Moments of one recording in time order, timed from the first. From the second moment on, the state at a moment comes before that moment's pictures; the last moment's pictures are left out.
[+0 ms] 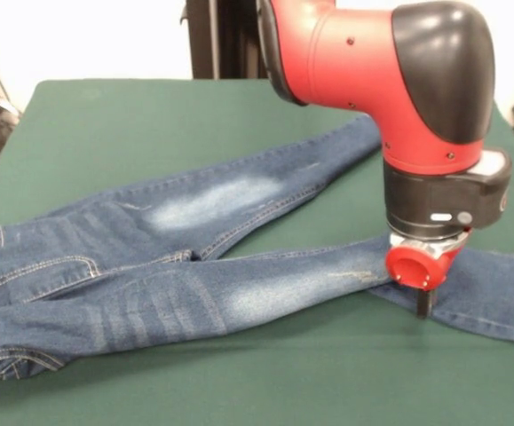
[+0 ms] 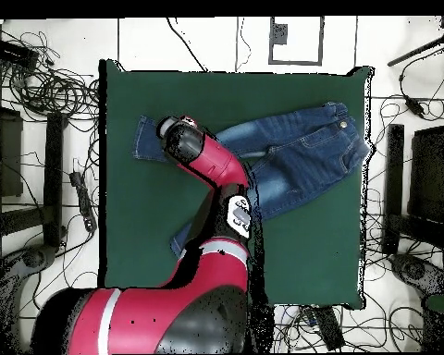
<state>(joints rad) 0.10 -0.17 -0.15 1.27 0.73 0.41 3.29</state>
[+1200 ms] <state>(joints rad) 0.16 -0.15 -0.25 1.21 0.61 0.41 3.29</state>
